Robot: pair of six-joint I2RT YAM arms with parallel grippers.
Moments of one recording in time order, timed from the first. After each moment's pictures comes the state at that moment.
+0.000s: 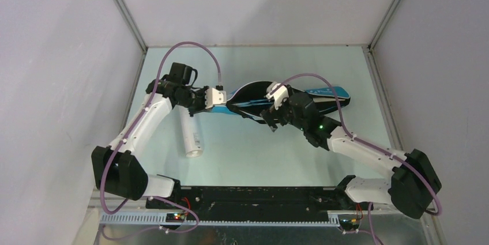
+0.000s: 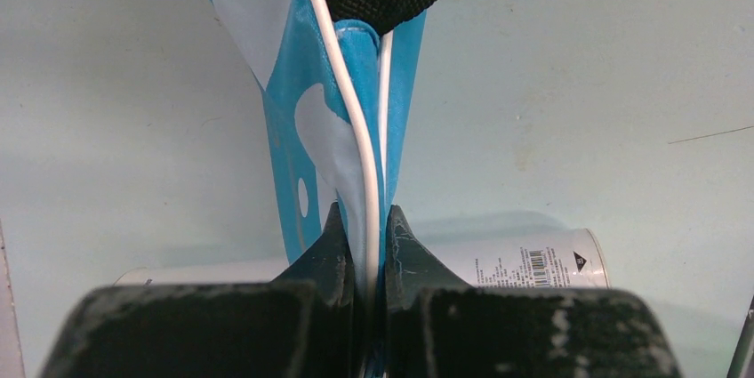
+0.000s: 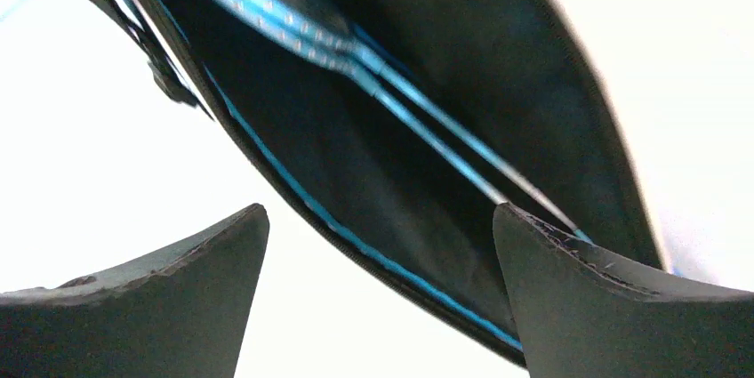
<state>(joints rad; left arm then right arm) -0.25 1.36 1.20 -0.95 0.54 1.20 0.75 1.23 0.78 0.03 0.02 -0.18</state>
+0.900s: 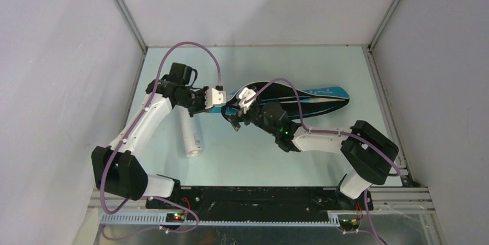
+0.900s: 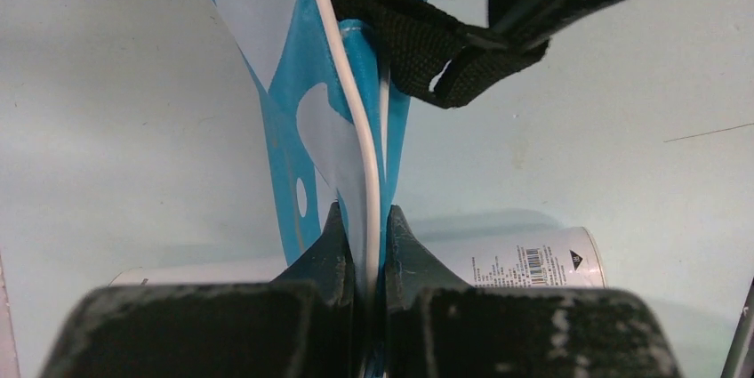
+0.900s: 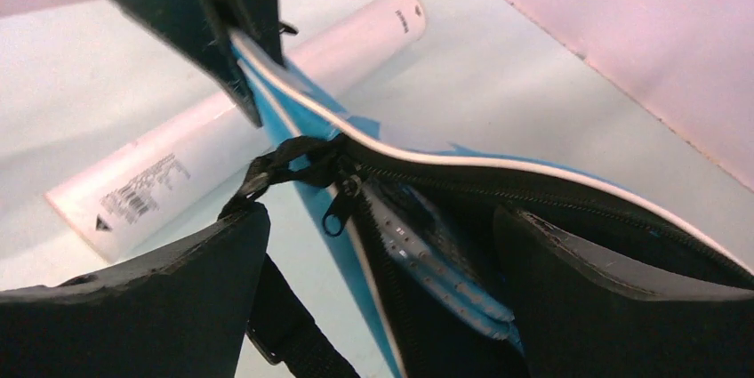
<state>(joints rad) -0.25 1.36 1.20 -0.95 0.55 1.20 0.95 1.61 0.81 0.72 0.00 -0.14</state>
